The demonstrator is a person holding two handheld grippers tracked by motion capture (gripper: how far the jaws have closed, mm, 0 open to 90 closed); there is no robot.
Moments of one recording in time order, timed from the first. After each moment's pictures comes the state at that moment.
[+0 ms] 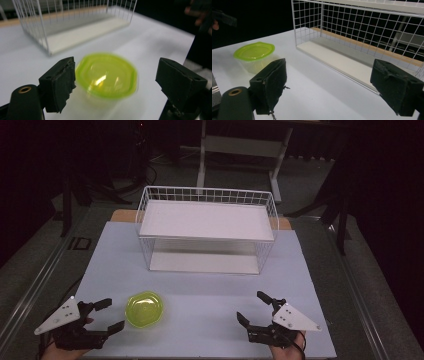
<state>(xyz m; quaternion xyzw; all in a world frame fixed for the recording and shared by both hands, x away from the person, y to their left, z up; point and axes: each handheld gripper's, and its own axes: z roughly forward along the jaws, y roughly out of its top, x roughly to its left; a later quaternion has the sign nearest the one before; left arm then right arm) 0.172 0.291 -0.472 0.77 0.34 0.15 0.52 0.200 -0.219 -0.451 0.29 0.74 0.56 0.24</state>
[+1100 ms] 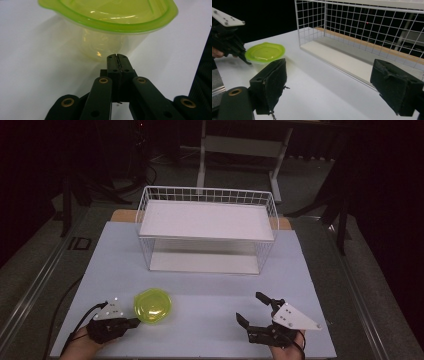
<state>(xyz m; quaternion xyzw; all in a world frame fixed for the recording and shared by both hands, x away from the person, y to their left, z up) 0.213 0.238 -0.525 0.86 0.33 0.08 0.38 0.201 -0.221 -0.453 0.29 0.74 0.57 0.23</state>
